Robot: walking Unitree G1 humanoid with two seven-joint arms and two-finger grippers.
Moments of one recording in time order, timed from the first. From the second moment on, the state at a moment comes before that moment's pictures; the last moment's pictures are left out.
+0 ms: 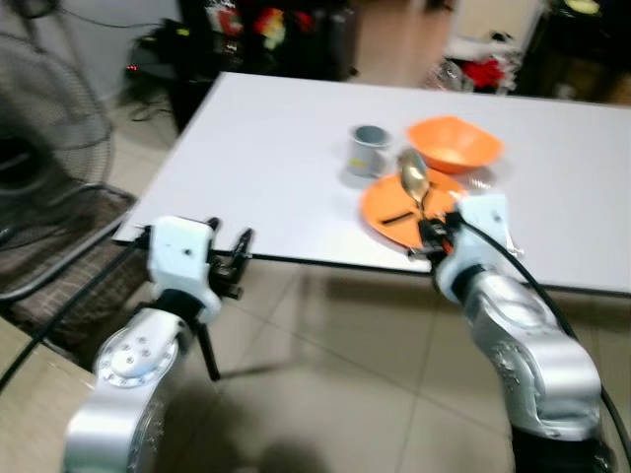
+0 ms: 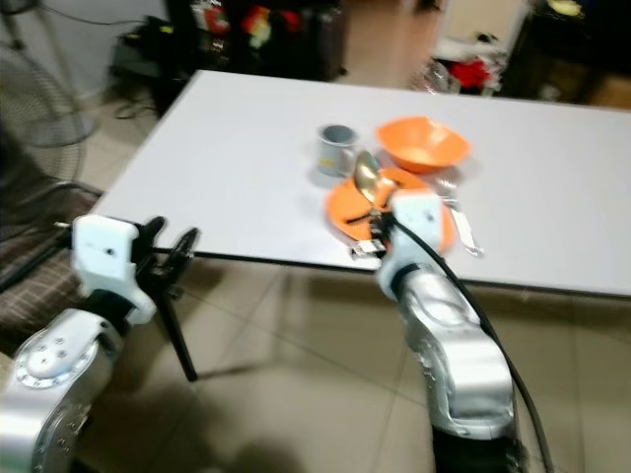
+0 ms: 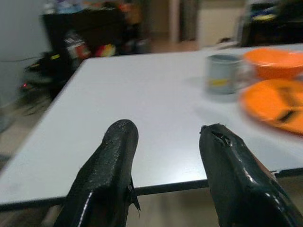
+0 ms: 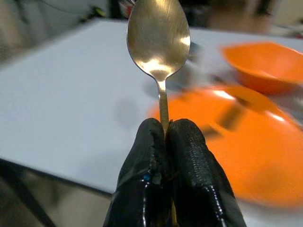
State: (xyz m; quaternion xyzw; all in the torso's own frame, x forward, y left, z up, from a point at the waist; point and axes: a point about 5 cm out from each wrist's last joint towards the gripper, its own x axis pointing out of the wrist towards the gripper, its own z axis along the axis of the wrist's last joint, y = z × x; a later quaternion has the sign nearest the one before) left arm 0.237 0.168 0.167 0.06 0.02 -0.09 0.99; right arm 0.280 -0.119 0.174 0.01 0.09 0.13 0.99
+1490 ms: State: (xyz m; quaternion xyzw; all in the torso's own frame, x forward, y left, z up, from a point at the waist) left arm 0.244 0.173 0.171 0.07 0.02 -0.11 0.99; right arm 0.300 -0.079 0.151 0.02 0.14 0.19 0.97
